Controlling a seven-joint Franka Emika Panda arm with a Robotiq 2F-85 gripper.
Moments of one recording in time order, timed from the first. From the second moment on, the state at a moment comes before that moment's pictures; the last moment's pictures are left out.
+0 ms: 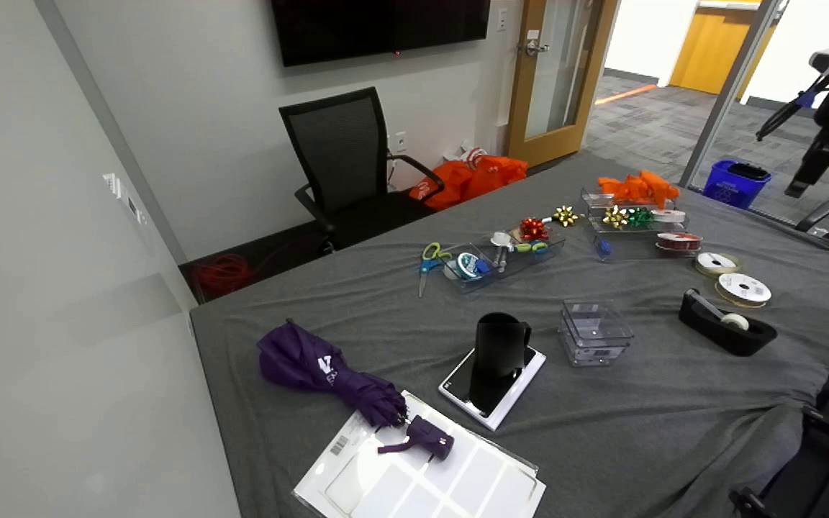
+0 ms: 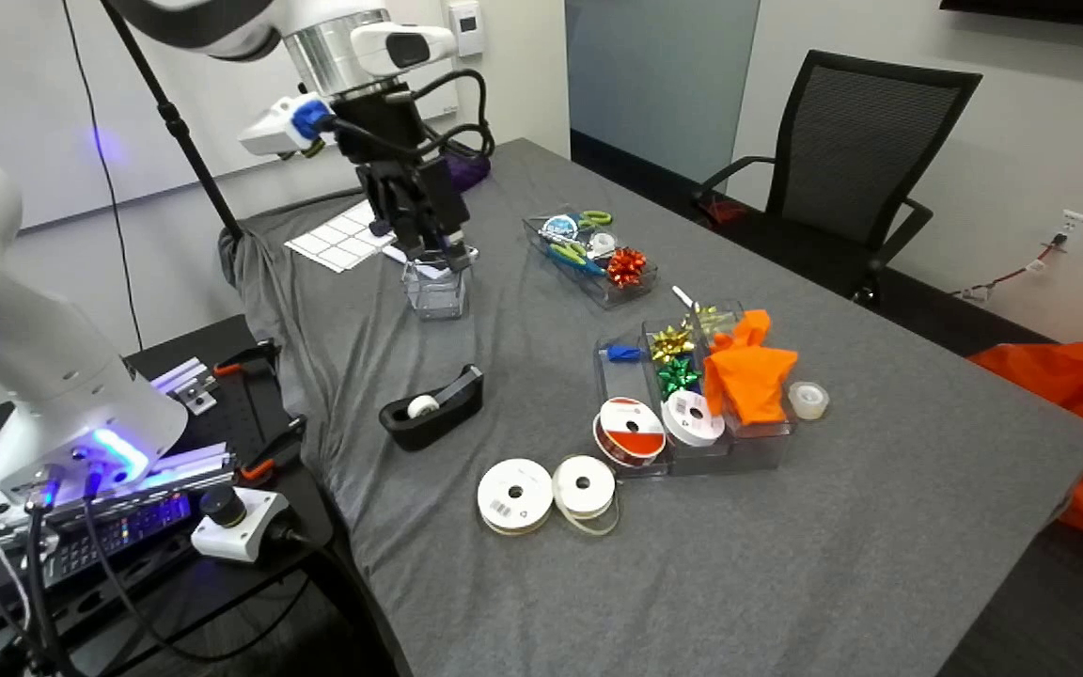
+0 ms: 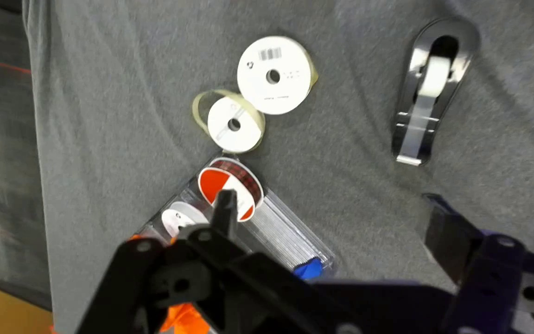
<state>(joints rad) -0.17 -0.29 -0.36 -2.43 -0.41 2.36 -0.48</state>
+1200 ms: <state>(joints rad) -0.25 0.06 -0.36 -2.35 -0.39 2.90 -0.67</state>
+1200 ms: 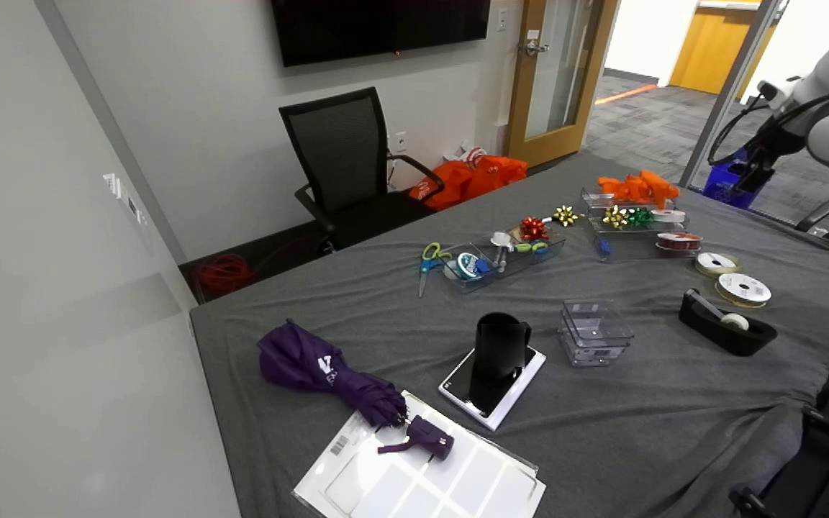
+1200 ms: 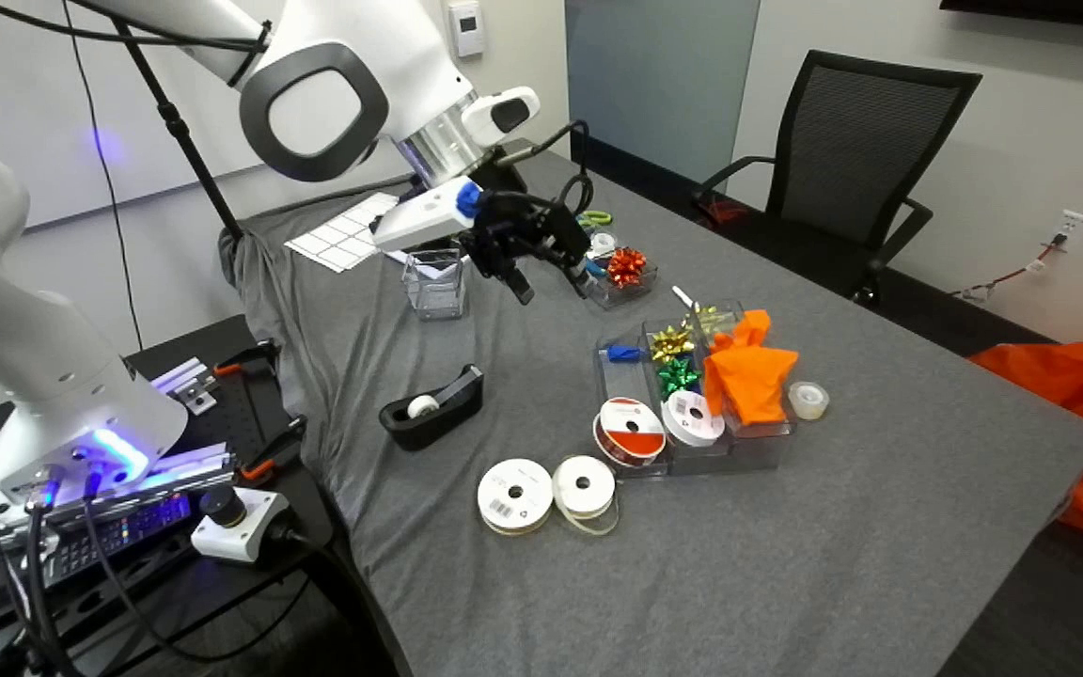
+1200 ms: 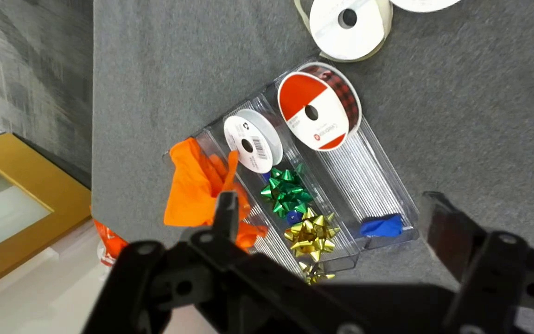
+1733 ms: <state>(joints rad) -0.37 0.28 -0.19 -2.29 -0.08 2.99 -1.15</state>
